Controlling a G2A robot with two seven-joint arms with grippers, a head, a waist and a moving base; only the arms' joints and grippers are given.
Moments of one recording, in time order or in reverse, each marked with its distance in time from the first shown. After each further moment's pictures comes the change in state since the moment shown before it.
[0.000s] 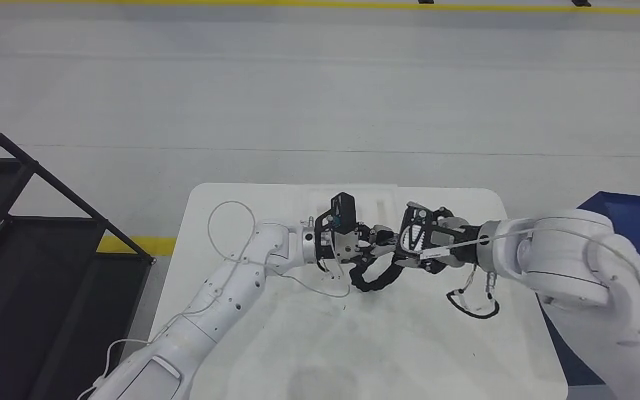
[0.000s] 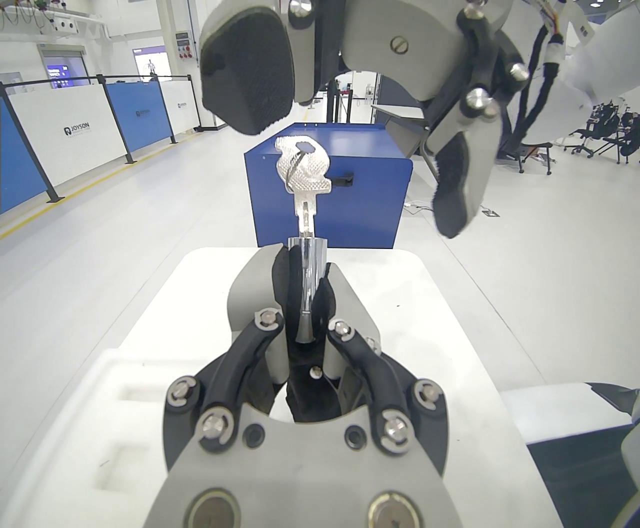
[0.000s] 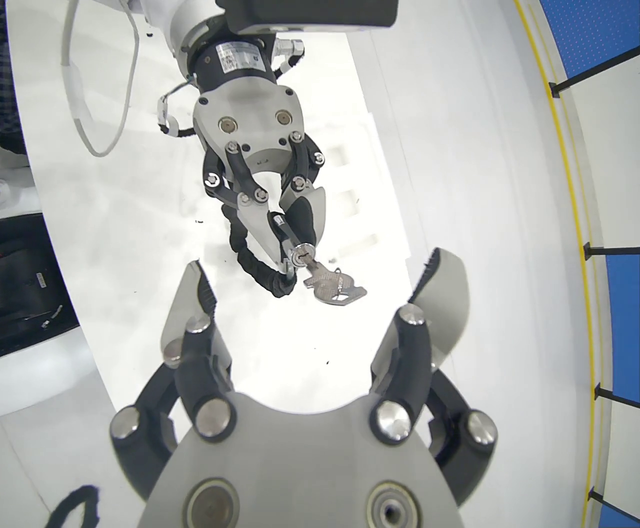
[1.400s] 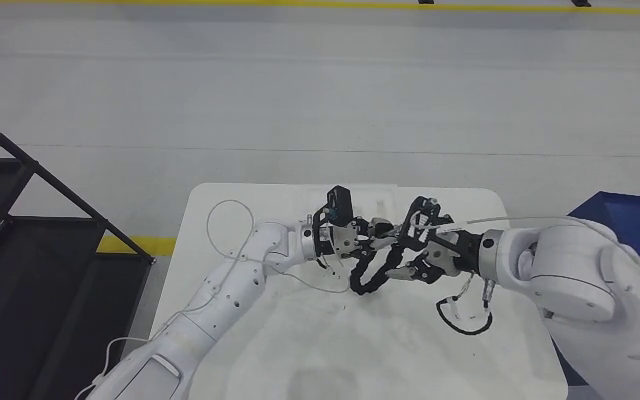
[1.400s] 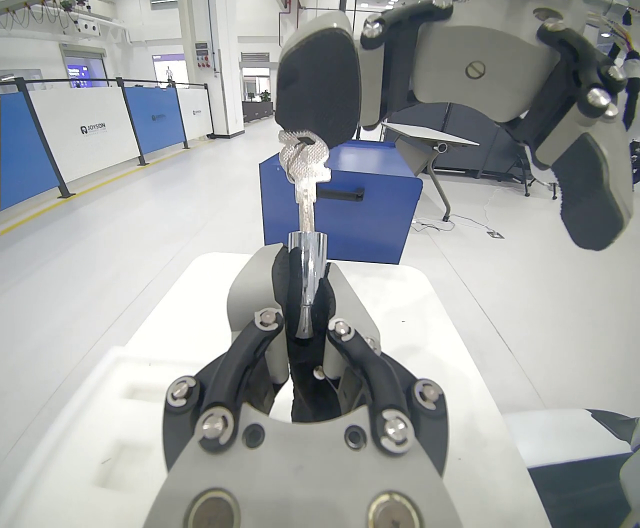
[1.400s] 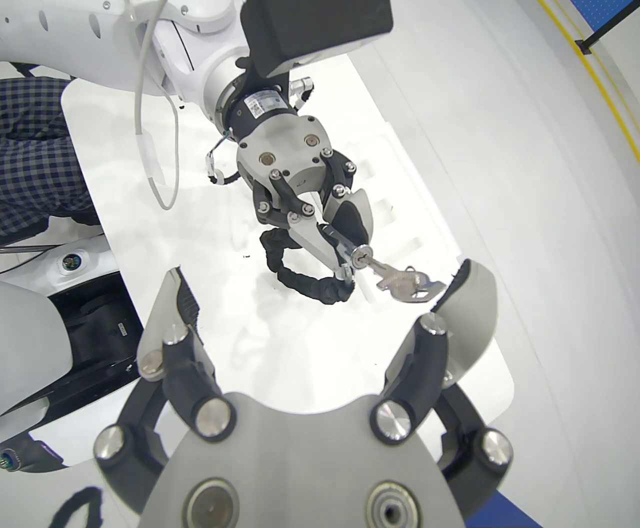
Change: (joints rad) left arm -0.014 0.002 0.018 0.018 -0.082 0.040 -0.009; right arm -0.078 -0.046 0.070 -0.051 0.147 0.208 0.050
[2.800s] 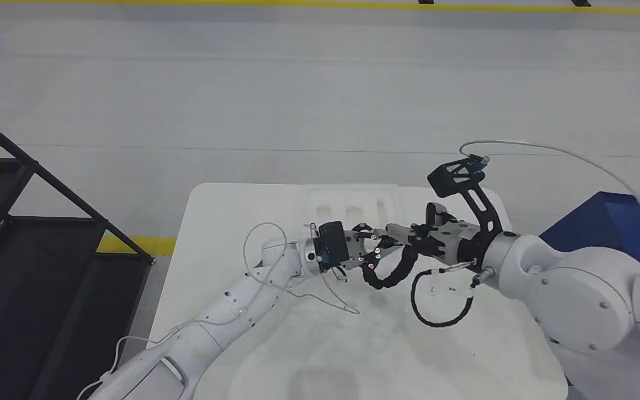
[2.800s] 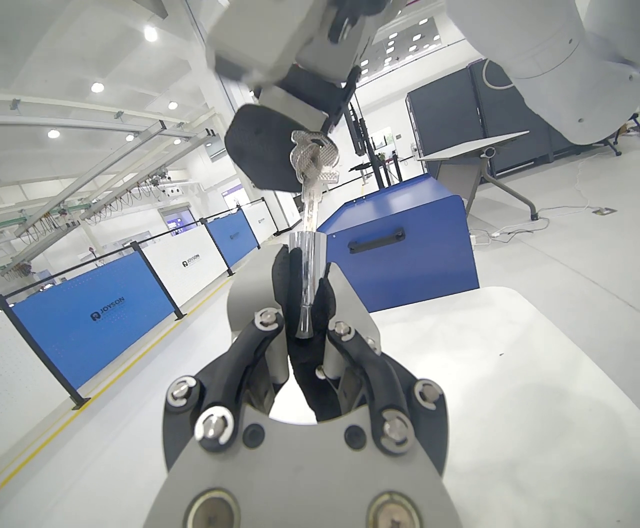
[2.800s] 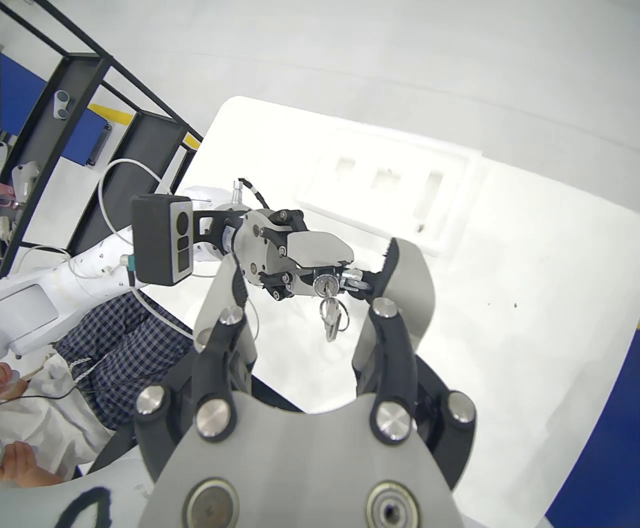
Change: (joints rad) left arm 0.005 -0.012 0.121 0.071 0.492 0.370 0.705; right arm -0.001 -0.036 0.038 -0.166 0.023 0.824 0.027
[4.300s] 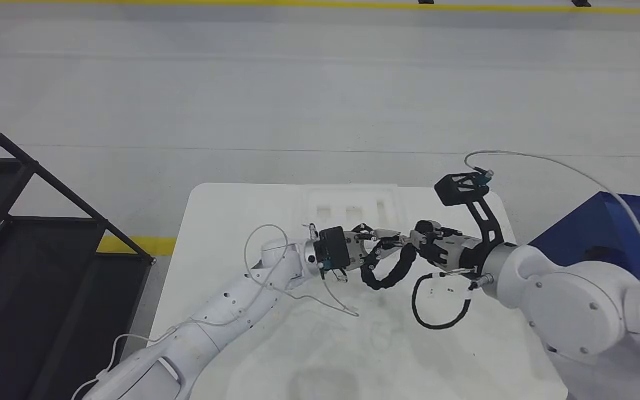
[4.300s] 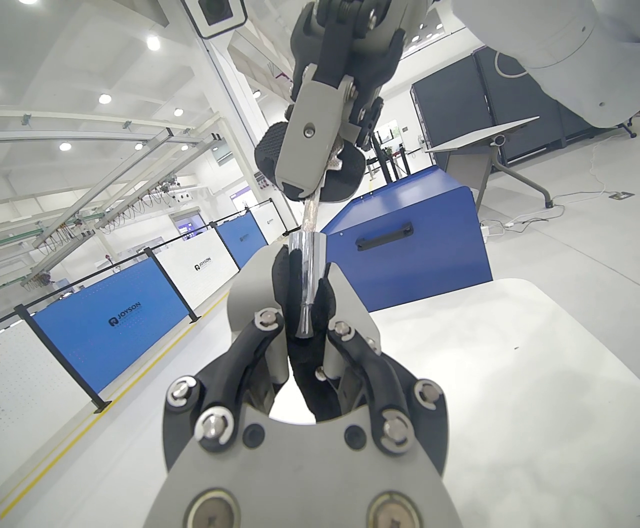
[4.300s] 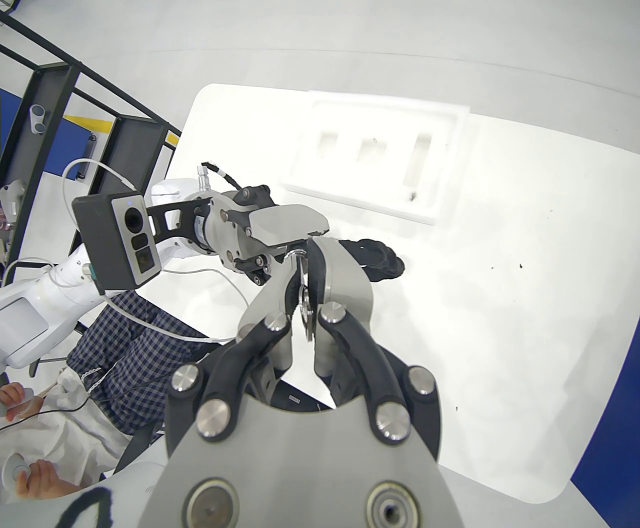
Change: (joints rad) left arm -0.006 0.020 0.036 -0.025 0.037 0.110 0.025; right arm -0.074 0.000 0.003 -0.026 -0.054 0.163 0.040
